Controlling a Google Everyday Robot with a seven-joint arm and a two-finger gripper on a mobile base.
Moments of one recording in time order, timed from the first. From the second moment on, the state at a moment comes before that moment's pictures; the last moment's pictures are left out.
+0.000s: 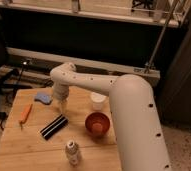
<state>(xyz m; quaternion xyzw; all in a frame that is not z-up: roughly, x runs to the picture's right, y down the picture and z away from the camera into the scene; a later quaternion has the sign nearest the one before) -0.225 0.086 0.854 -0.27 0.28 0.88 0.29</state>
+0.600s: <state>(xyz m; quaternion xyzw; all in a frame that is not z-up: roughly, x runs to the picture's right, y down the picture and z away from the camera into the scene) -0.226 0.086 0.854 -0.27 0.28 0.88 0.29</state>
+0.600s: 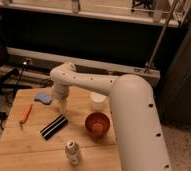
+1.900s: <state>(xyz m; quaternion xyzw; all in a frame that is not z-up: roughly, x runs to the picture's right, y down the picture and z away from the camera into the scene) -0.220 0.058 0.808 -0.15 0.13 0.84 0.51</state>
